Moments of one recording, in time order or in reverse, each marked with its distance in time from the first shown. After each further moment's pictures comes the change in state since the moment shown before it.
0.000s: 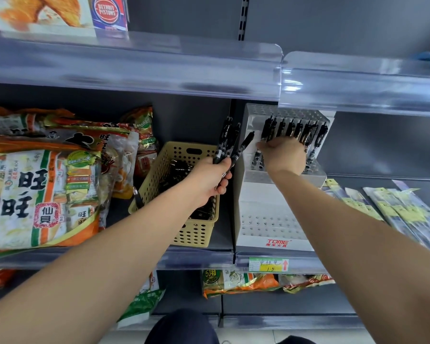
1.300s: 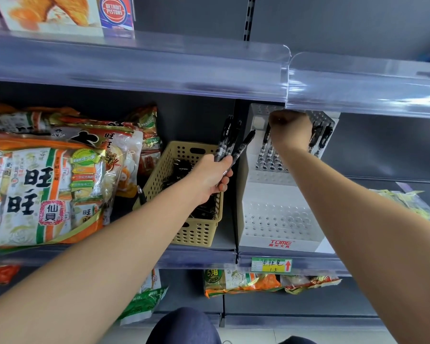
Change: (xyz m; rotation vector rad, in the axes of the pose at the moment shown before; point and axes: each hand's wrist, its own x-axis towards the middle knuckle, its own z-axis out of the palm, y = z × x) left_hand 0.003 0.002 -0.007 0.018 0.007 0.032; right_hand 0.024 -0.030 -0.013 0.275 0.102 -0.061
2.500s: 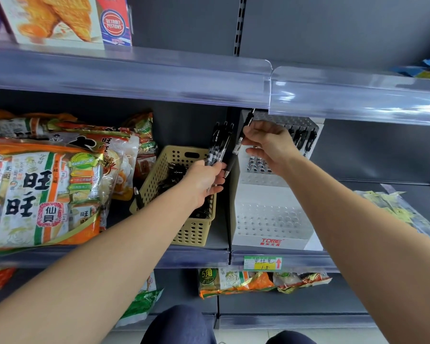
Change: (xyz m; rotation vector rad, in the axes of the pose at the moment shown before) left_hand -0.014 0.000 0.004 -0.062 0.081 0.001; right_hand -0.027 -0.010 -0.025 0.602 -0.545 0.206
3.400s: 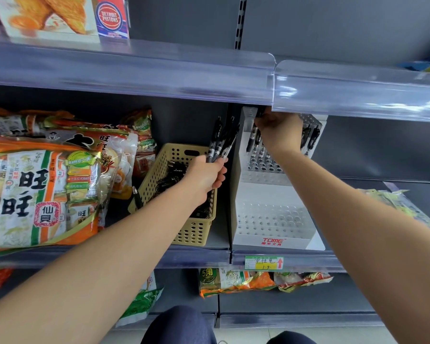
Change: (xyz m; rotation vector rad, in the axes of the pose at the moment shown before) left_hand 0.007 0.000 0.003 0.003 0.018 0.055; right_hand 0.018 -0.003 0.001 -0.628 0.422 -0.244
